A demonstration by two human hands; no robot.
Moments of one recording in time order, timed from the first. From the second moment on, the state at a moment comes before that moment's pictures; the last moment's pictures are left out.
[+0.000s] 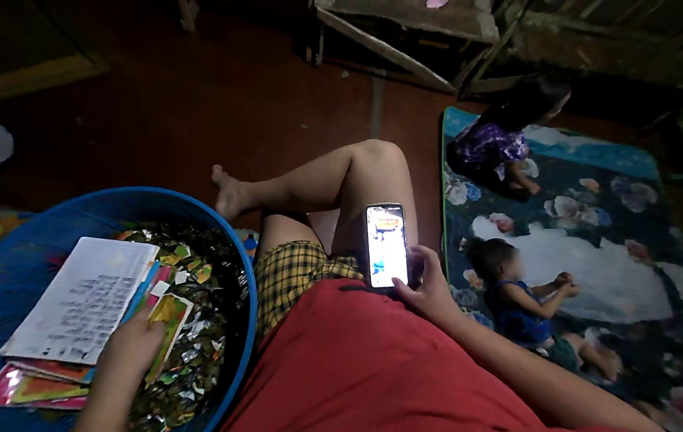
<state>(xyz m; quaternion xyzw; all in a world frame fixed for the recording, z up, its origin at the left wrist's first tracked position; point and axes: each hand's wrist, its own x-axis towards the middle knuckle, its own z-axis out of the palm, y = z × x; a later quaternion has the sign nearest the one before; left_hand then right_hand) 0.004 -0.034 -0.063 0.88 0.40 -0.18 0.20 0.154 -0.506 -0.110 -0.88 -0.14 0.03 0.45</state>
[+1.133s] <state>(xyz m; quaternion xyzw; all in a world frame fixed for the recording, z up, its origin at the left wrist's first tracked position) 0.003 -0.038 -0.062 0.88 0.39 -0.17 0.20 0.160 -0.502 -0.108 -0.90 -0.20 -0.04 0.39</state>
